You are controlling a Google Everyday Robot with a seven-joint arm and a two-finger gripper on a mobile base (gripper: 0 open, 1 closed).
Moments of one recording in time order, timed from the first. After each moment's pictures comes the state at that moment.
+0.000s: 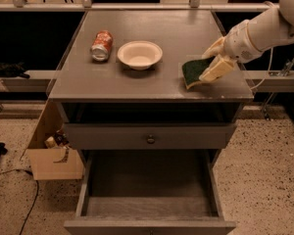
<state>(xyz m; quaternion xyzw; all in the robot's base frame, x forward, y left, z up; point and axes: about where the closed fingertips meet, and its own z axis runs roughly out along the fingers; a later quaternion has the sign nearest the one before) 0.663 -0.183 0.876 -0.62 0.69 0.06 0.36</state>
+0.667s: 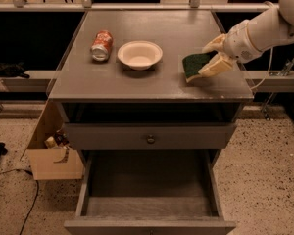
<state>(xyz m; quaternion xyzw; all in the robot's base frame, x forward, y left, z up) 0.663 -0.183 0.876 -0.62 0.69 0.06 0.36</state>
